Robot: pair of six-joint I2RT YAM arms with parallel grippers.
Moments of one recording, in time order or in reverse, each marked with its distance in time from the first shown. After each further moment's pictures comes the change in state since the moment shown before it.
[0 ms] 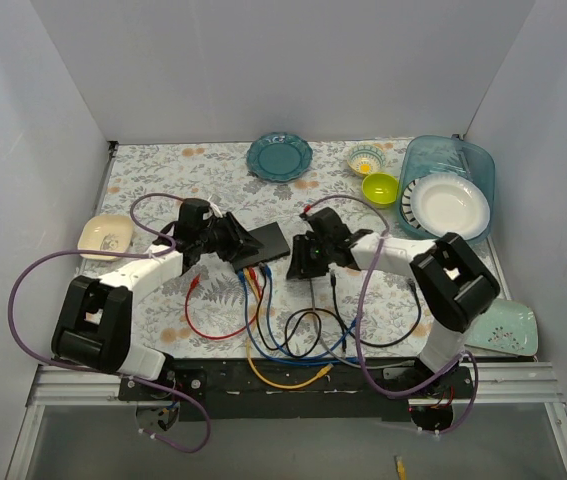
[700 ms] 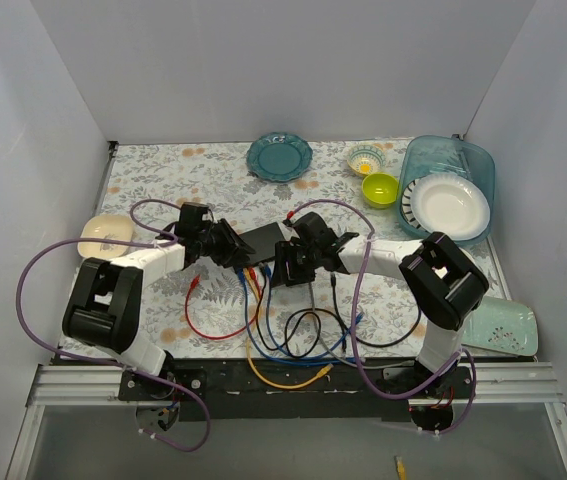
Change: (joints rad) left arm 0.049 0.110 0.019 -0.044 -0.055 0.026; right arm 0.104 0.087 0.106 -0.005 -0.049 0.011
